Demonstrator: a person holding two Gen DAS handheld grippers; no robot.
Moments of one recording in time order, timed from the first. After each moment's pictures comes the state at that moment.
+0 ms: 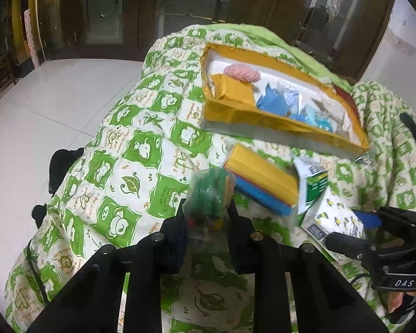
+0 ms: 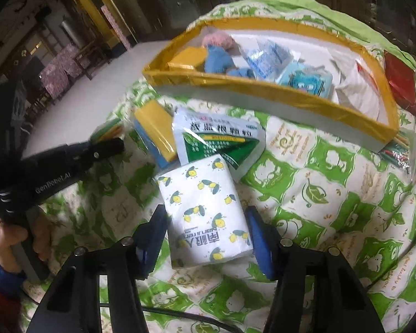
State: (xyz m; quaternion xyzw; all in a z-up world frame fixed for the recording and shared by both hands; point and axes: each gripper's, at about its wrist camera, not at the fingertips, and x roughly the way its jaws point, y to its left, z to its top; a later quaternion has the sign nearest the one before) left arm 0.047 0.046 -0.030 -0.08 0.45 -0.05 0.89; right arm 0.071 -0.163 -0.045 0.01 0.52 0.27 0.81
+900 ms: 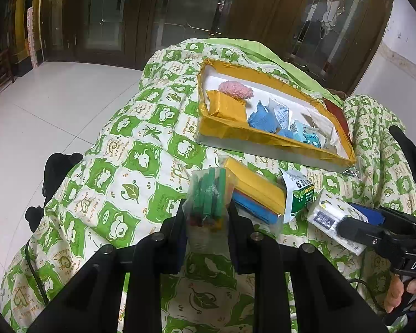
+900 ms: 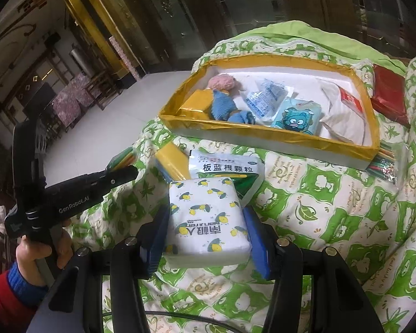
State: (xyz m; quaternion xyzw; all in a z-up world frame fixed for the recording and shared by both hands) left arm 0.041 0.050 -0.019 -0.10 0.43 -0.06 0.89; right arm 0.062 -0.181 -0.015 0.06 0.46 0.28 0.84
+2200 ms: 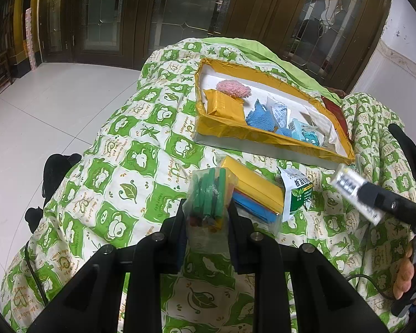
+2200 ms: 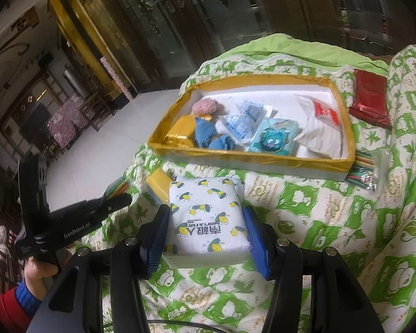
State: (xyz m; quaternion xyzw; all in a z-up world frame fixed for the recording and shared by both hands) left arm 0.041 0.048 -0.020 -0.10 0.43 -0.06 0.90; right arm 0.071 -0.212 0.002 0.10 0.43 0.25 0.86
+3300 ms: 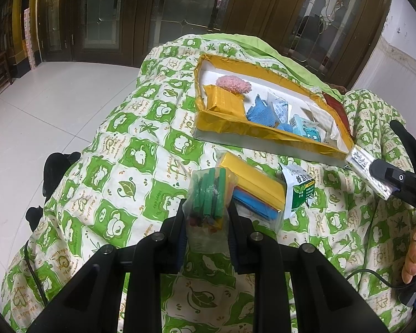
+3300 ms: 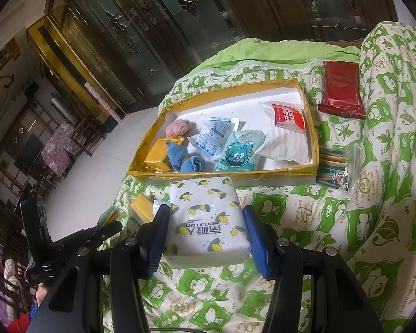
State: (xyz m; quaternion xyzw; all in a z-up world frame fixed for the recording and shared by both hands) left arm 0.041 0.044 -0.023 -0.09 0.44 -0.06 0.89; right arm 0.083 -0.245 0.006 0.16 0.43 0.21 0.86
